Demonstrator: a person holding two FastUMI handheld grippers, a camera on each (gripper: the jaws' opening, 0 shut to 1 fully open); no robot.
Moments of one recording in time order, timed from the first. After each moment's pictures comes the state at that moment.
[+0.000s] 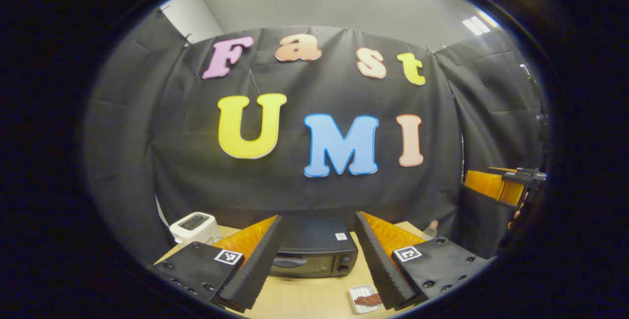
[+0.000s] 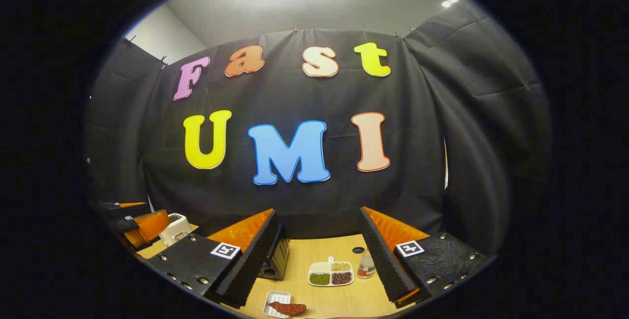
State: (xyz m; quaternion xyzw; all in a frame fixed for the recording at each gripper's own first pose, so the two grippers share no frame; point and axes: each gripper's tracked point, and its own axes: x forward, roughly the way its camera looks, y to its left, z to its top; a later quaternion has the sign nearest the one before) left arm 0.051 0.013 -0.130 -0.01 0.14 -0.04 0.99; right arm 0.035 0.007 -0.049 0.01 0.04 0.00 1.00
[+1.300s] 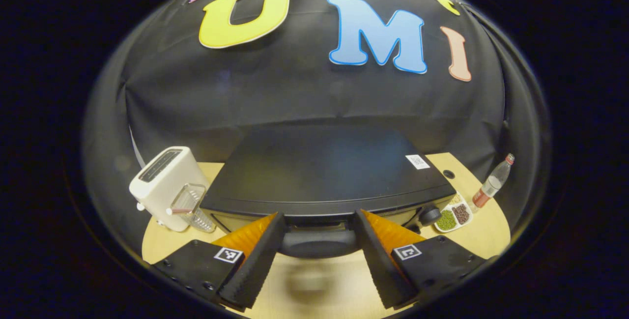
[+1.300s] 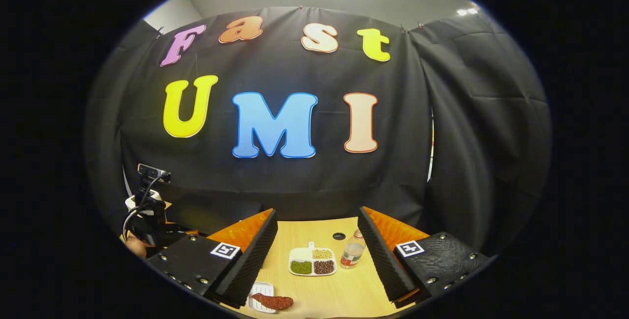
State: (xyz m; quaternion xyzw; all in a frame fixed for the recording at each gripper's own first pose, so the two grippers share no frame) left arm 0.176 0.097 -0.391 0.03 0.35 -0.01 0.93; right arm 0.053 0.013 -0.089 -0.04 0.10 -0.06 0.99
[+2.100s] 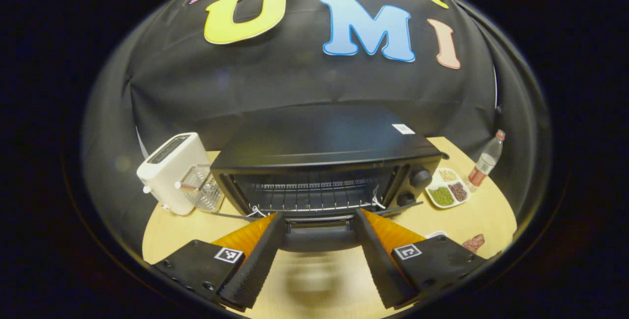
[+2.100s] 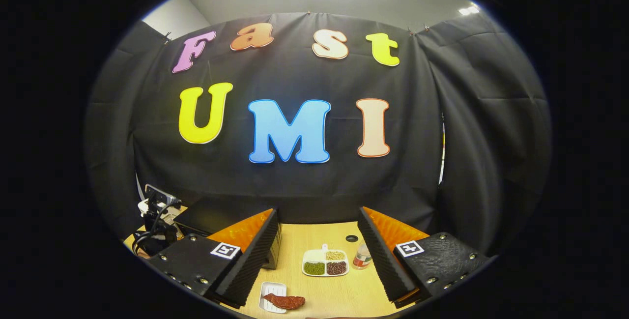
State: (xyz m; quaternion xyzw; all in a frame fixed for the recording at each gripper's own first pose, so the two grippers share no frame) left arm 0.101 0.092 -0.404 0.03 0.37 -0.01 0.93; right arm 0.039 0.036 -0.079 -0.03 0.09 -0.02 1.00
